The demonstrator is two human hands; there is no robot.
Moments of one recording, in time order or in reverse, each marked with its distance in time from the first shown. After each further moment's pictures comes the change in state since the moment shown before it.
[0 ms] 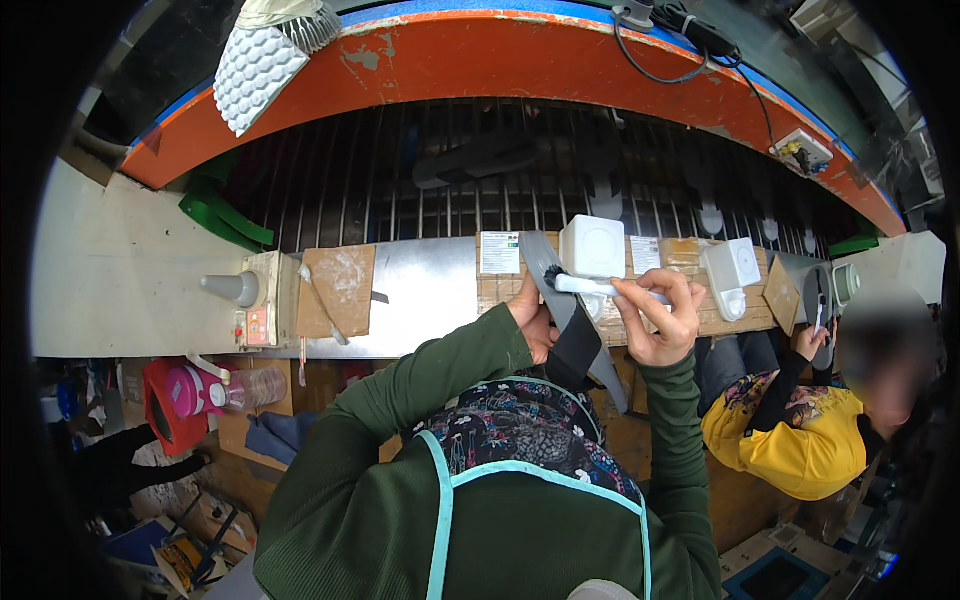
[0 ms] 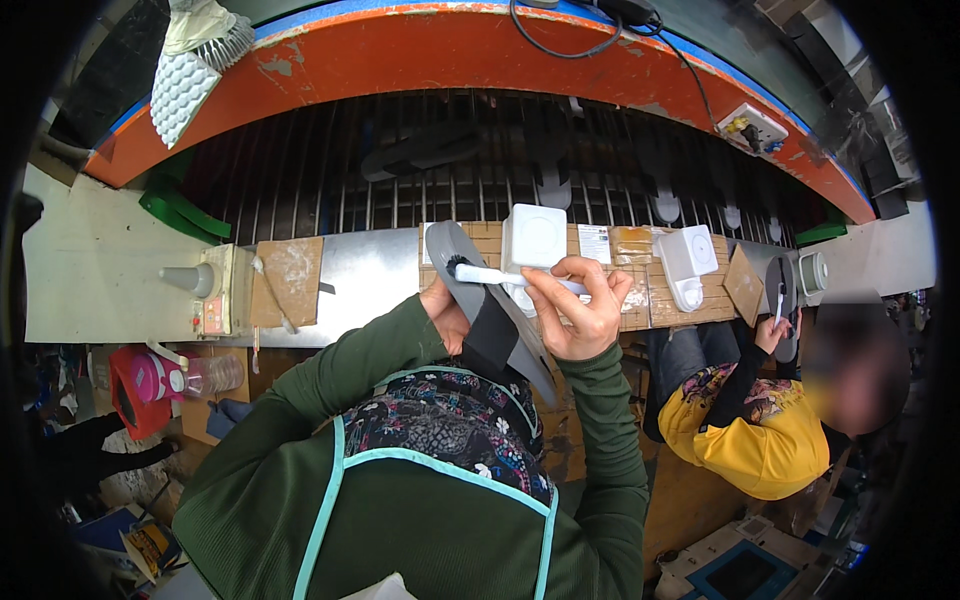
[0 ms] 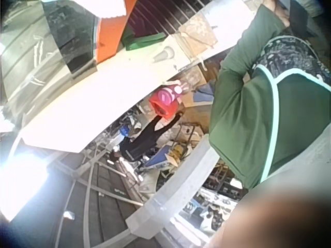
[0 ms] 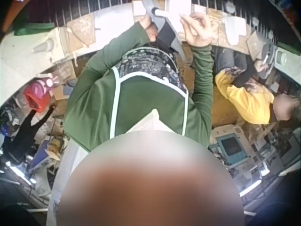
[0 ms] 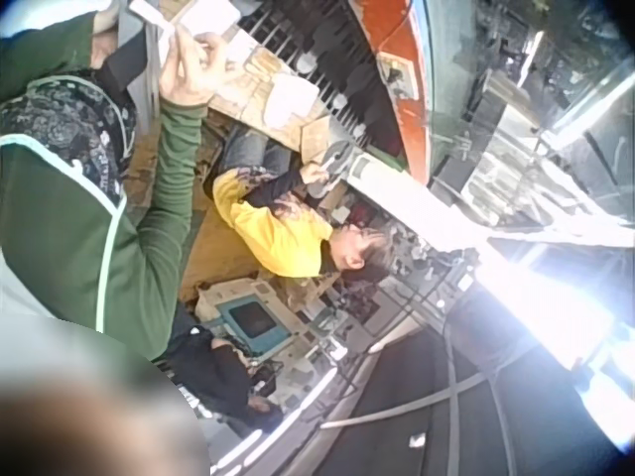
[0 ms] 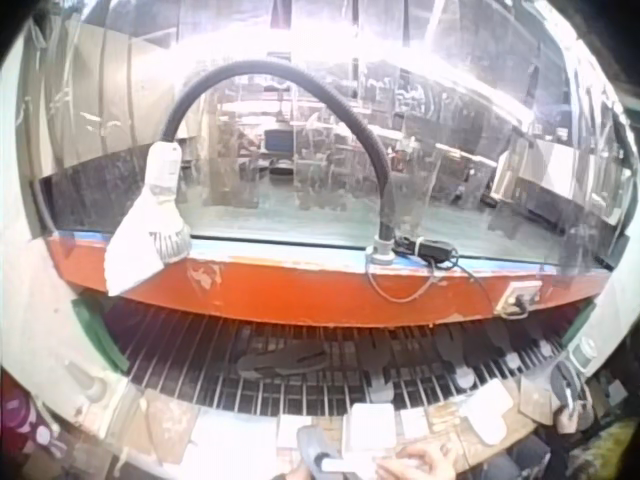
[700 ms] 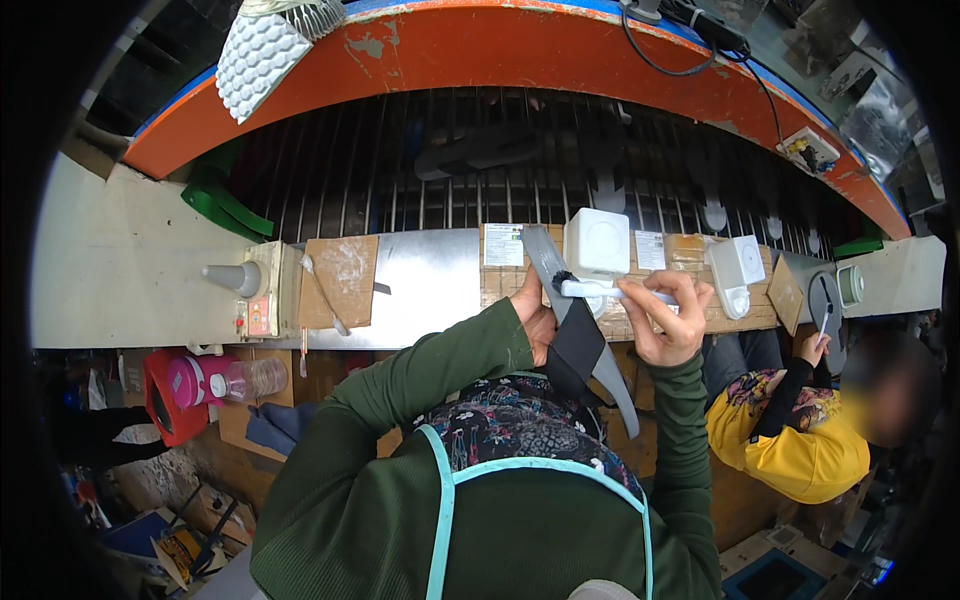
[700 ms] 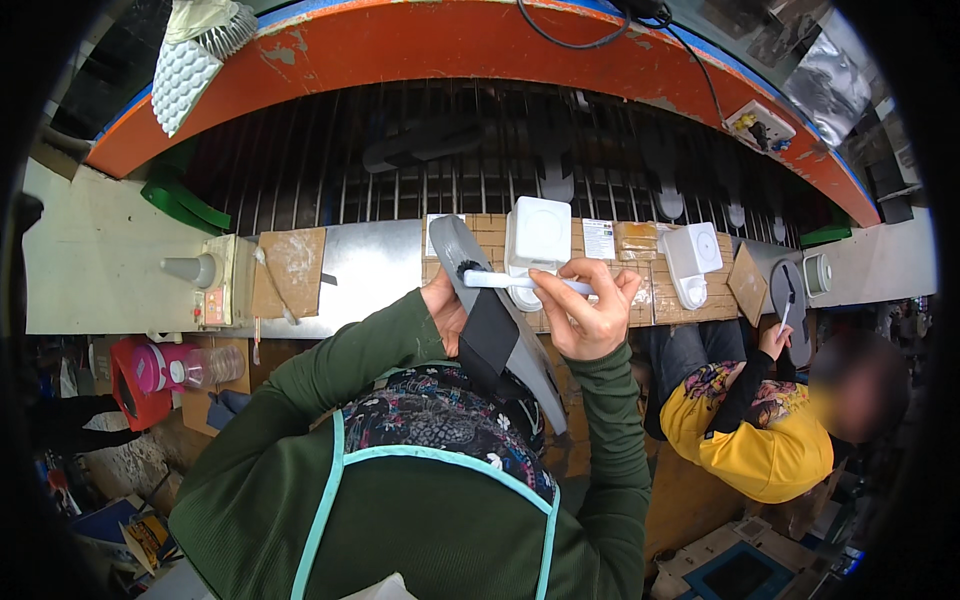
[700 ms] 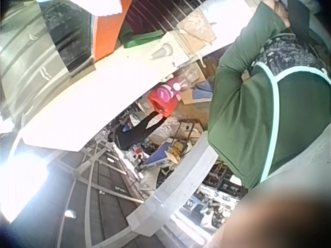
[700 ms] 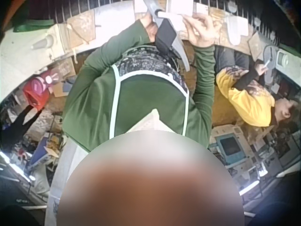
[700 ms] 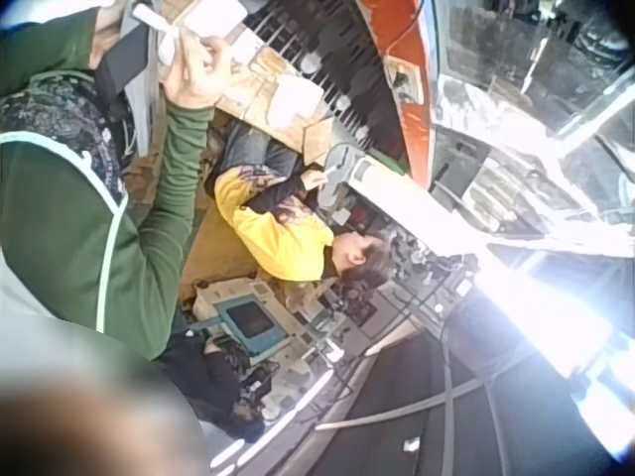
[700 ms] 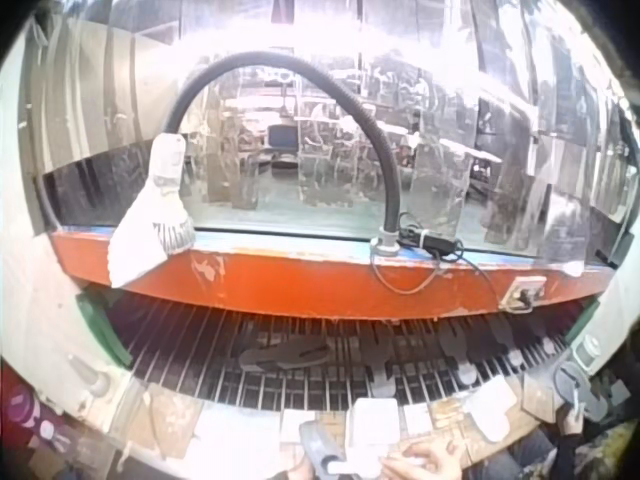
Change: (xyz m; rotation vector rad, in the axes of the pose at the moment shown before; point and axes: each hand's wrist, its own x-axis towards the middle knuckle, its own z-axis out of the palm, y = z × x) left_hand -0.013 -0.001 0.012 0.009 0.063 -0.022; right_hand -0.006 0.003 -0.001 -0.018 -0.038 -0.040
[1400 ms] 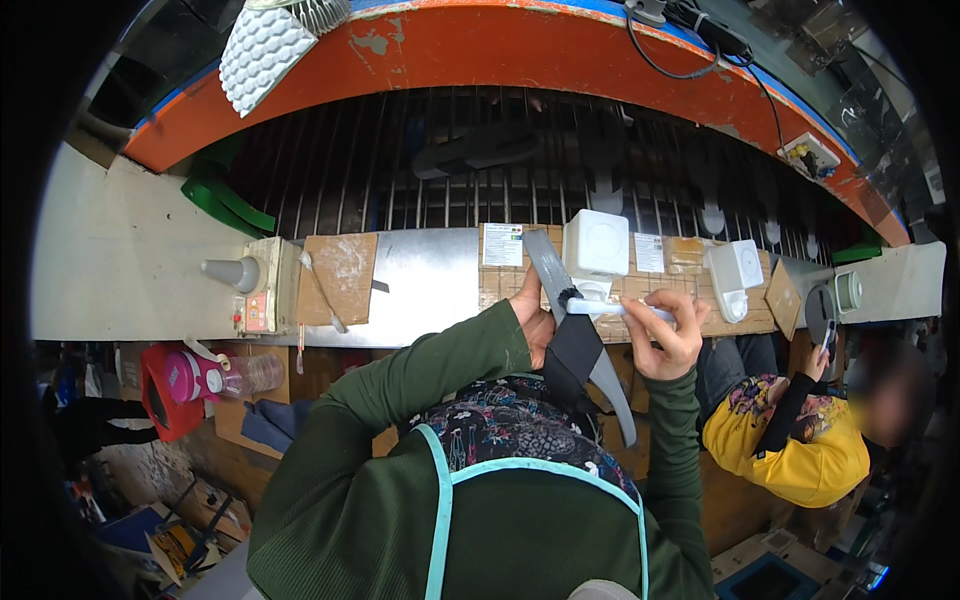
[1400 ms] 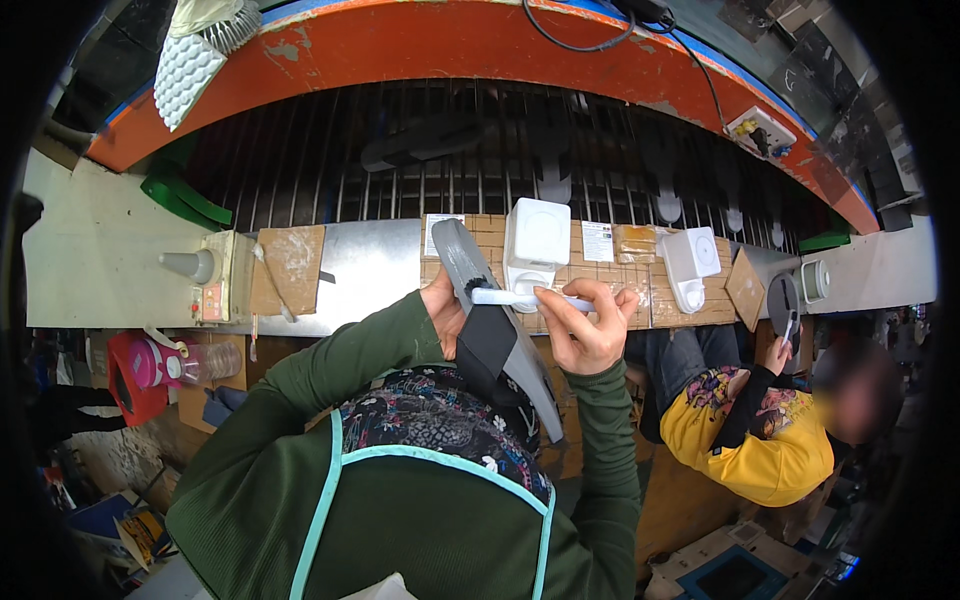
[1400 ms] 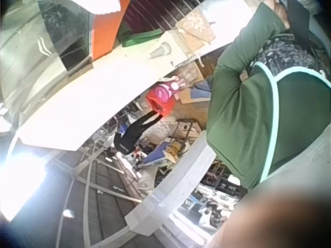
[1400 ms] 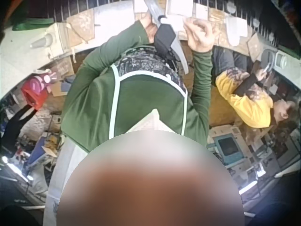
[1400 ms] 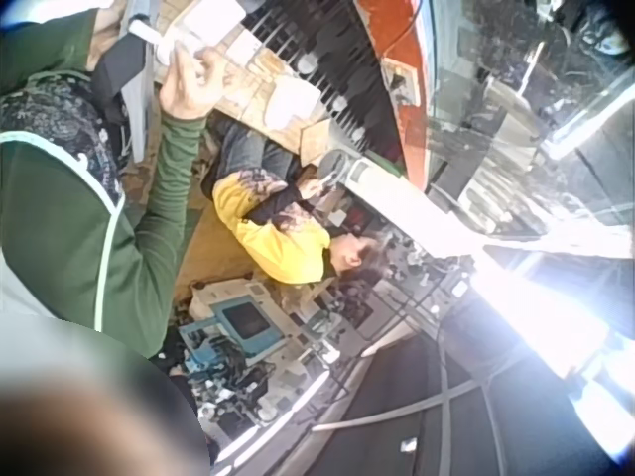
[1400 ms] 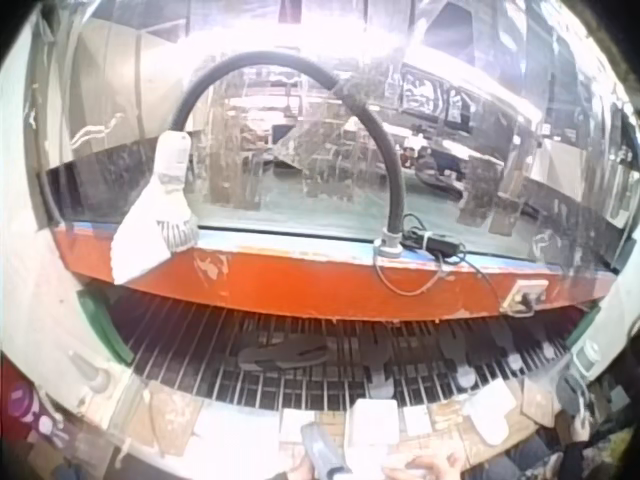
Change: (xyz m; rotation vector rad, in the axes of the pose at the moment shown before) left_hand -0.003 0.004 0.003 -0.018 0.122 -0.071; right_hand -0.019 0.000 0.005 0.007 0.042 0.025
